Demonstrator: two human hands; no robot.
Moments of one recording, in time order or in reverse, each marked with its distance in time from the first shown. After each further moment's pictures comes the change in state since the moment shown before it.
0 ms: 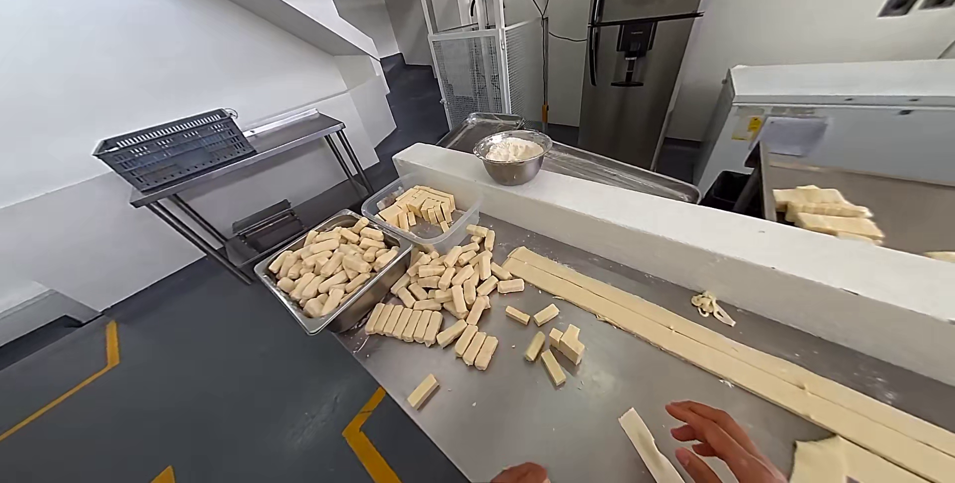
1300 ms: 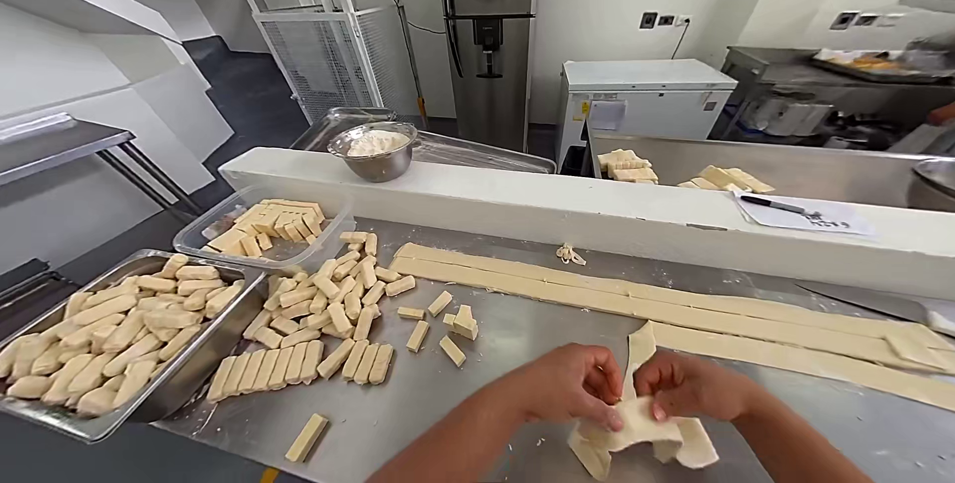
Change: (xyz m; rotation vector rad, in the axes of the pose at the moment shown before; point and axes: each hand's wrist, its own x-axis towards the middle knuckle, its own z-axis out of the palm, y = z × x) left_hand 0.212 0.116 0.036 -0.828 -1.094 -0.067; right_hand -0.026 0.026 -0.110 0.420 -0.562 0.187
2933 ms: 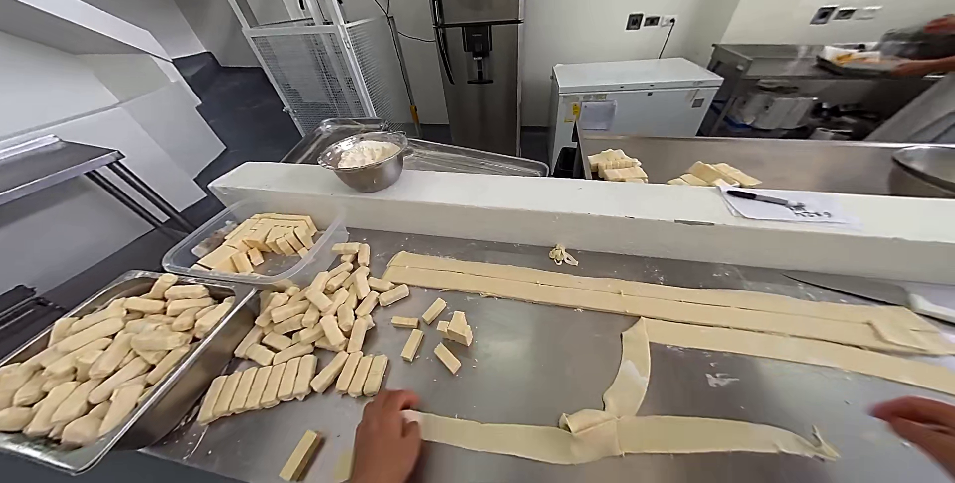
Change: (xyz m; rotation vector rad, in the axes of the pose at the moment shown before) left_hand -0.166 -0.133 -0.023 0.527 0.986 -0.517; right_hand -0.225 0.025 -0.008 -0.326 1.064 0.695
